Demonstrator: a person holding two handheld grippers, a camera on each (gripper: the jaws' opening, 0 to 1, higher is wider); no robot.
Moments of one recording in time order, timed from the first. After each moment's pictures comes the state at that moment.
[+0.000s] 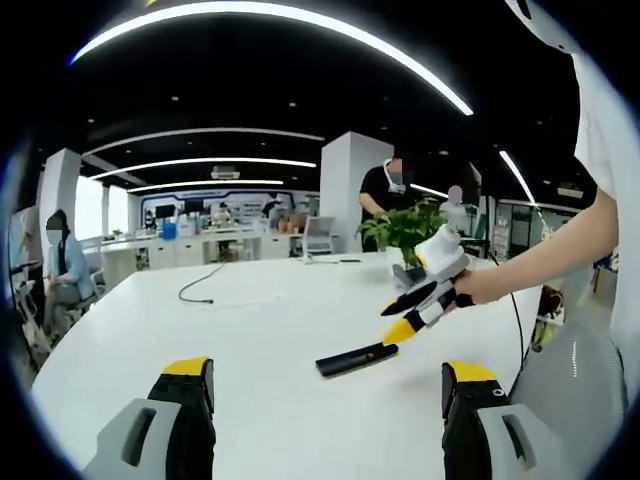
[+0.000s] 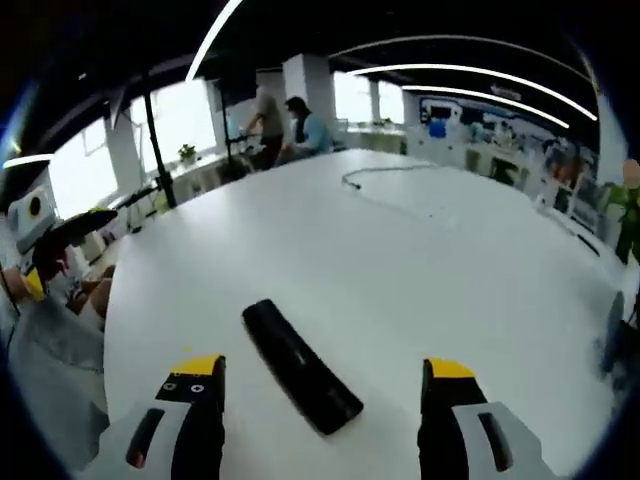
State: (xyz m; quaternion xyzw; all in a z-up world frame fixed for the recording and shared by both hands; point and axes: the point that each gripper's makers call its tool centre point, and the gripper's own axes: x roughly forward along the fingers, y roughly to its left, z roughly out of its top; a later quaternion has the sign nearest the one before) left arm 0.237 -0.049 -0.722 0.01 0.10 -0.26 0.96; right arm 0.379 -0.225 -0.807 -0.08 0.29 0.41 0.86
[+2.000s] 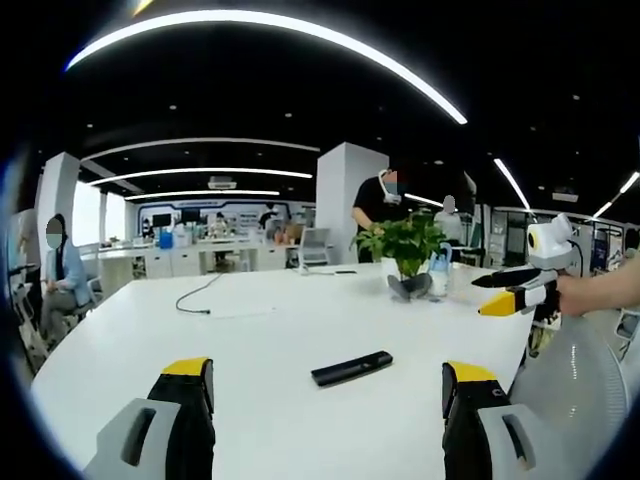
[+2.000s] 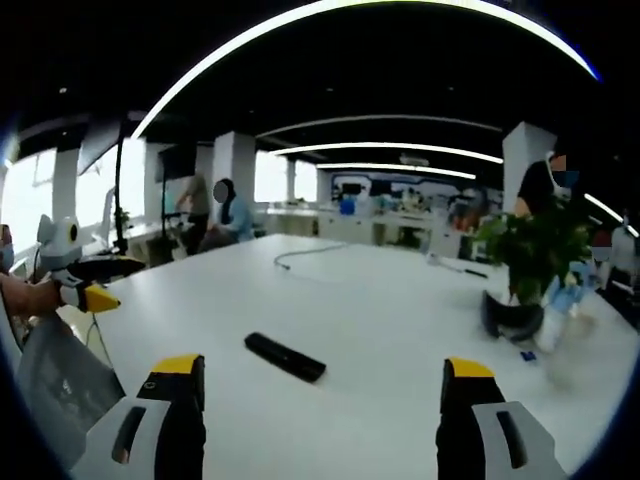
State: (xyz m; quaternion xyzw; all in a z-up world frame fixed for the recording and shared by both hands) left arm 0.231 -0.051 -0.710 0.01 0.08 -0.26 0.96; right arm 0.255 -0.312 -0.716 -0.05 0.14 0.24 0.96
